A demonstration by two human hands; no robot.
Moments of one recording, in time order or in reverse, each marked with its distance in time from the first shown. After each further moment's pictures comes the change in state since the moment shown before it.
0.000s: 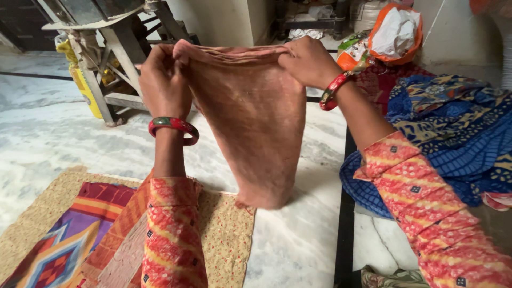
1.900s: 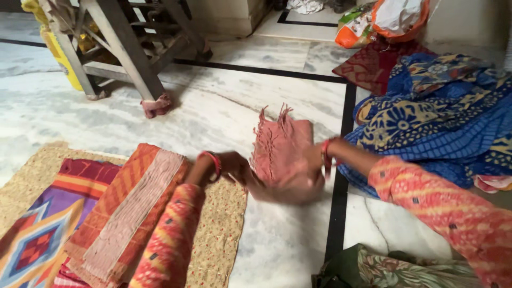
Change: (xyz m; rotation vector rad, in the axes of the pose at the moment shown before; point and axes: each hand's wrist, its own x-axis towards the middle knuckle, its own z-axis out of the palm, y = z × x) left_hand -0.202 -0.183 0.077 0.246 -1.665 -0.756; right_hand -0.183 0.098 0.093 0.008 -1.507 0.411
